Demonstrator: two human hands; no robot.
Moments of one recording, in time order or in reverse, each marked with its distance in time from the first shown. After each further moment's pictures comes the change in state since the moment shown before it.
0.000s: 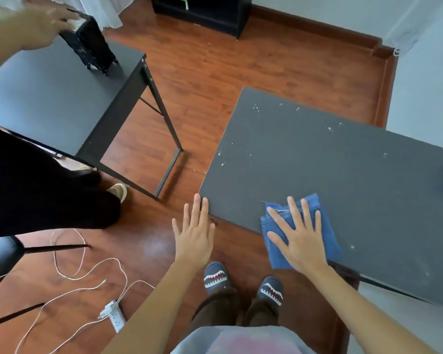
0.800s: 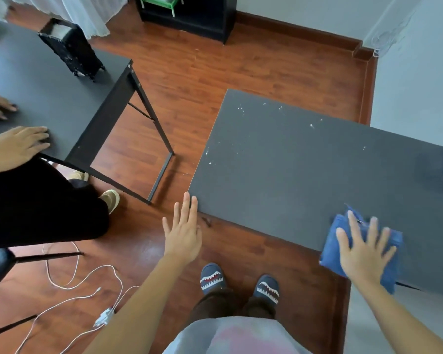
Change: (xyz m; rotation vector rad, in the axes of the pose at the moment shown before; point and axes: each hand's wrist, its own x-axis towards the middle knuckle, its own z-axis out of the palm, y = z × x) left_hand -0.001 -0.003 -0.006 0.019 -0.043 0.033; right_hand -0.071 0.111 -0.014 0.168 0.036 0.754
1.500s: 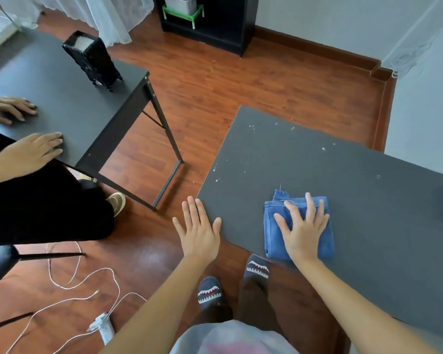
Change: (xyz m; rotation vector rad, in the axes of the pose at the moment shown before) left_hand 0.043 0.043 0.009 -0.035 0.120 -0.237; right_hand 0.024 -0.167 0.014 0.156 0.061 -0.458
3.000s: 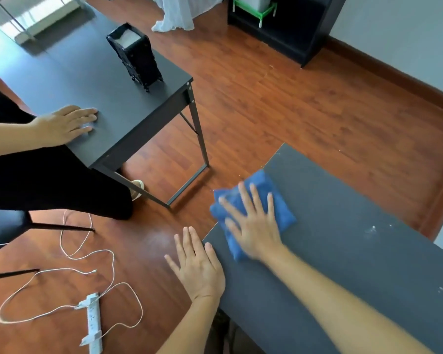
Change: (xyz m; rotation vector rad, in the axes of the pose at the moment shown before) left_hand 0.050 0.048 0.004 -0.159 0.340 -0.524; right_hand 0.146 -0.134 0.057 -0.130 -0.315 -0.792
